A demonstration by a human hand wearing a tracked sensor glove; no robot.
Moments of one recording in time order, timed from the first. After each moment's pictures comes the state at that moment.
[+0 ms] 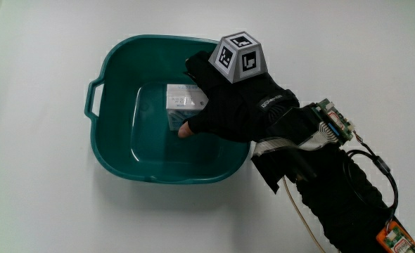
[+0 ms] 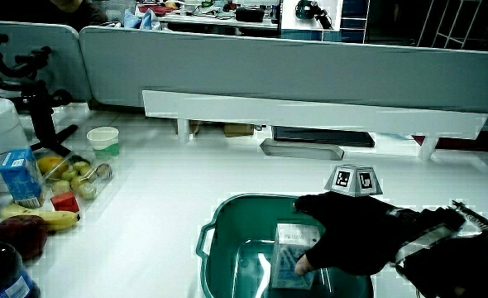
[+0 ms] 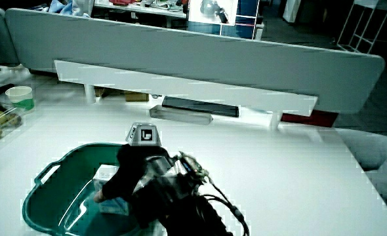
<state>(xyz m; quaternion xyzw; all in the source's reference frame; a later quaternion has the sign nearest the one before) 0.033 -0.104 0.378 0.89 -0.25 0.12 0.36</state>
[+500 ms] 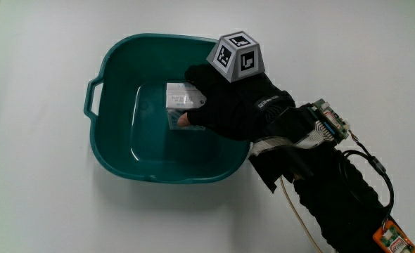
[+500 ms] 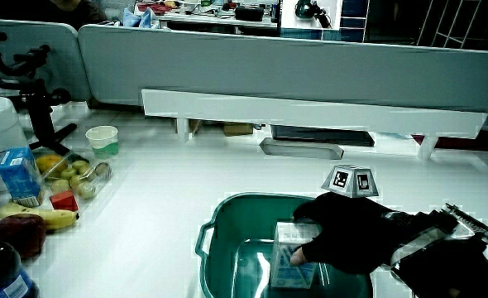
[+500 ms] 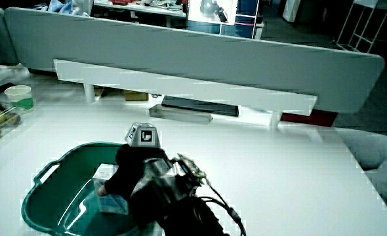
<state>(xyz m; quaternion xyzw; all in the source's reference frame) 0.032 -0.106 0.382 0.89 -0.25 0.14 0.35</state>
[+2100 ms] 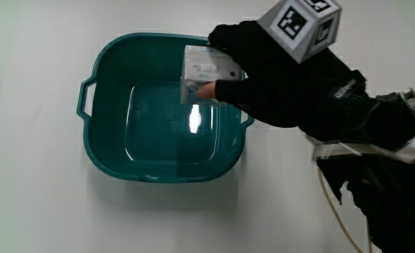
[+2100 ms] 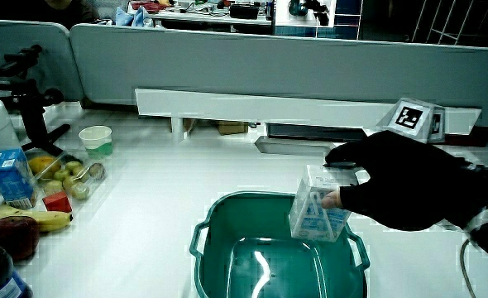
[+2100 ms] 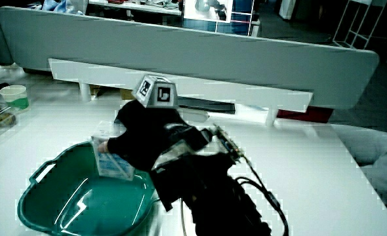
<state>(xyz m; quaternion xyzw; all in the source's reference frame) 0.085 -0.109 0.270 0.90 -0.35 0.20 0.20</state>
